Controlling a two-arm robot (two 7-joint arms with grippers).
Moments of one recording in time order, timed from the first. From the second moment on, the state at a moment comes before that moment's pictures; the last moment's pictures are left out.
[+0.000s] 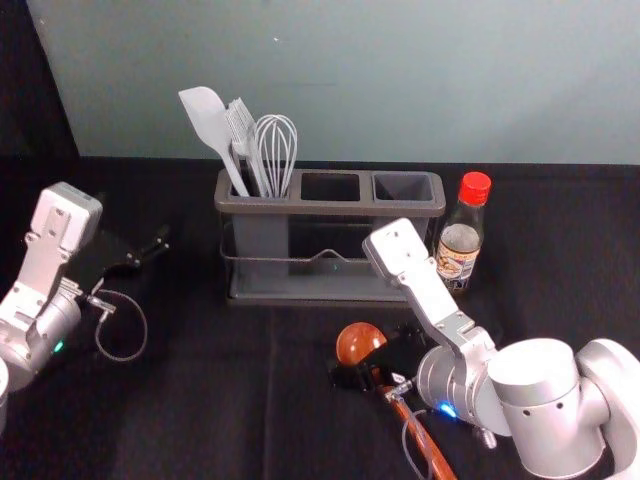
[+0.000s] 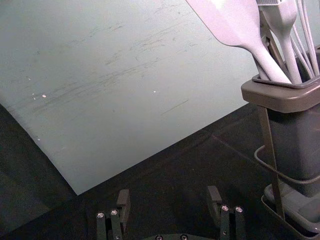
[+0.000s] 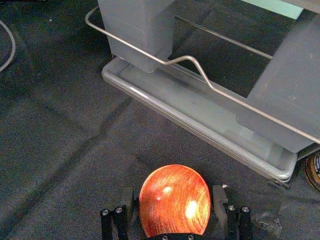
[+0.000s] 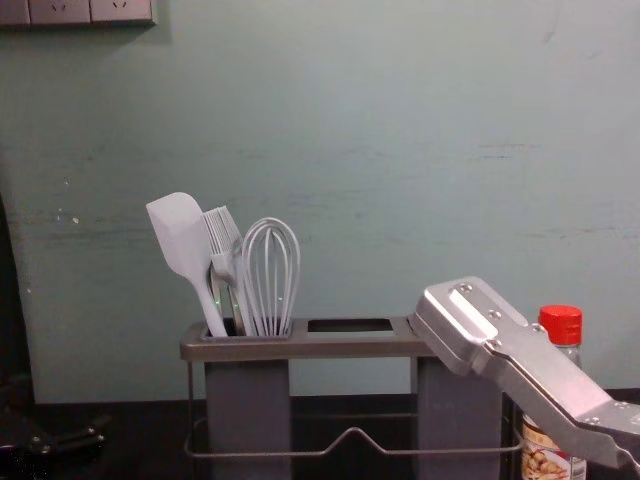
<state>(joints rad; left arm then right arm) -0.20 0.60 0.45 -1.41 -0.25 -0.12 0.03 0.08 0.12 -0.36 -1.72 -0.16 0.82 0.35</state>
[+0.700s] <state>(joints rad) -0.20 0.60 0.45 -1.41 -0.25 -0.12 0.03 0.07 0.11 -0.34 -1.72 -0.20 0.82 0.39</state>
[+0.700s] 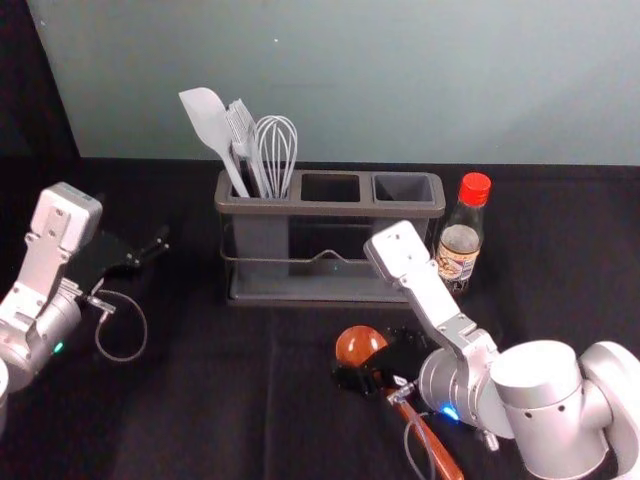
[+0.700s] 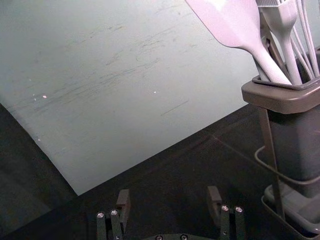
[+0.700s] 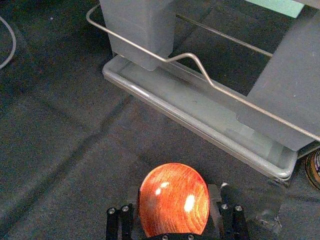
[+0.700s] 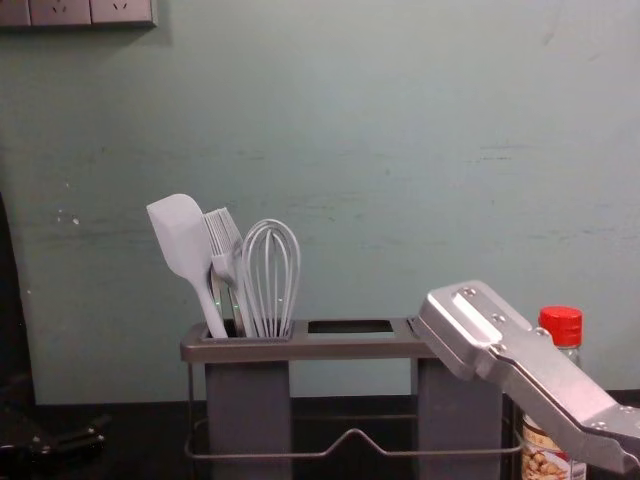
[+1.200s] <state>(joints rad) -0.20 0.60 0.45 -1.41 -0.25 -0.12 0.03 0.02 0.13 -0.31 -1.84 -0.22 0.82 0.42</state>
